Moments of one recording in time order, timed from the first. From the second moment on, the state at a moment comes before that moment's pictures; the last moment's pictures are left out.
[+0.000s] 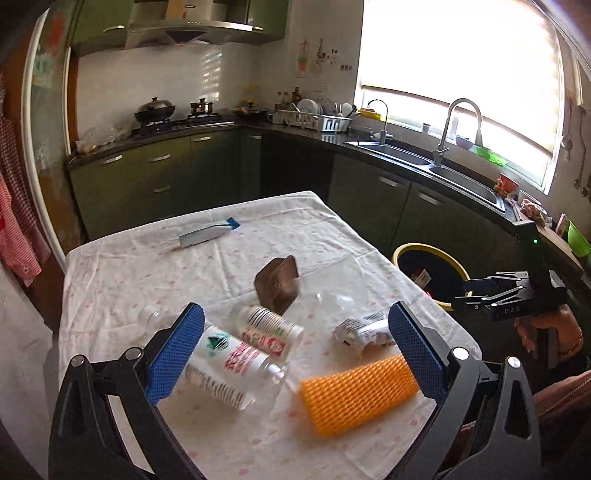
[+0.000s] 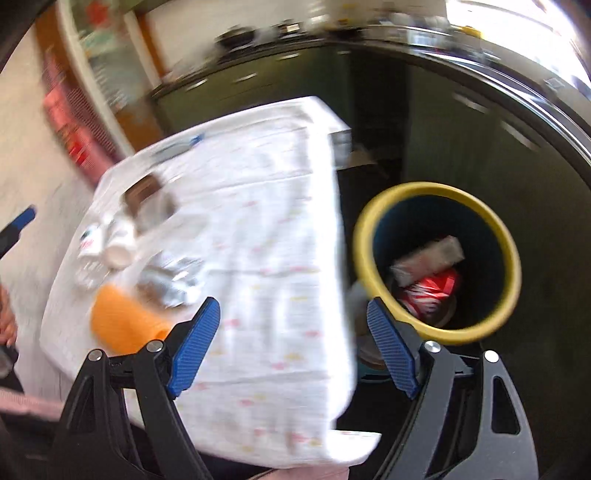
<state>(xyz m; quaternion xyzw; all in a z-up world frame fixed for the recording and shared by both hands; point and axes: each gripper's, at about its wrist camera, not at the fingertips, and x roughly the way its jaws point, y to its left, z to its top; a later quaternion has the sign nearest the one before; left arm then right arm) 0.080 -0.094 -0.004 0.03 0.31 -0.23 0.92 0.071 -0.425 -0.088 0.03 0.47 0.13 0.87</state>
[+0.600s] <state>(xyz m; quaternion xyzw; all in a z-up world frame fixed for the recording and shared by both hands) 0.028 0.014 0.007 0.01 0.29 -0.11 0.95 0.078 -0.254 -0.122 -0.29 0.51 0.39 0.71</state>
